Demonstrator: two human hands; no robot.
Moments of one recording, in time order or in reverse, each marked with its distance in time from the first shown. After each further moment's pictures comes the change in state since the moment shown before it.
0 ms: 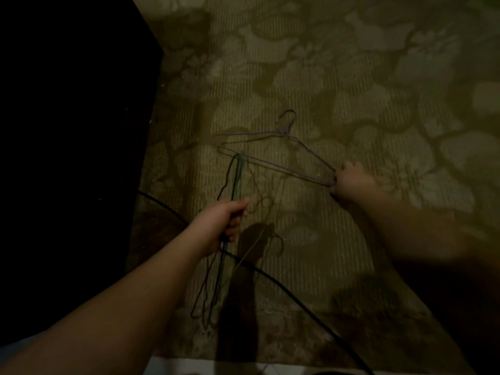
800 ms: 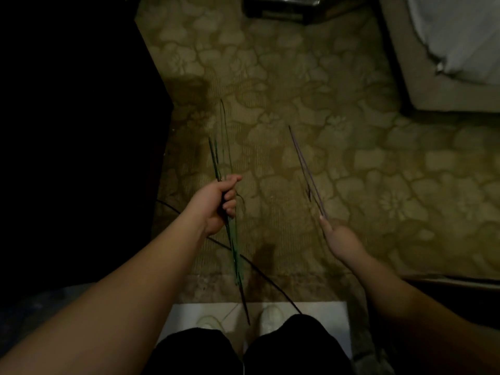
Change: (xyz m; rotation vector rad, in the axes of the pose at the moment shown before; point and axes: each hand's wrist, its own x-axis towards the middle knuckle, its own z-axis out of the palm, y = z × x) left_hand -0.292 0.185 0.050 -0.519 -0.092 0.095; right_hand -0.364 0.056 -0.185 0.587 -0.059 0.183
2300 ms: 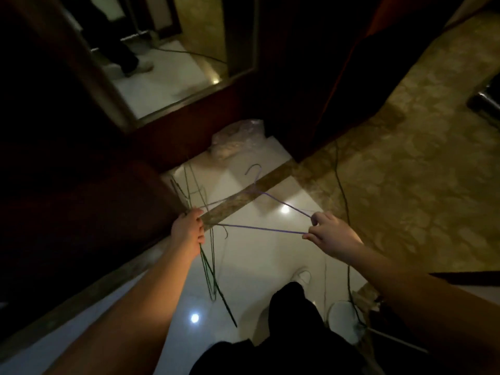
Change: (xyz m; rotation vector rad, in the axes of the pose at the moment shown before) left_hand -0.830 -0.491 -0.138 -0.706 0.990 0.309; right_hand -0.709 0.089 0.114 -1.152 -0.099 -1.532
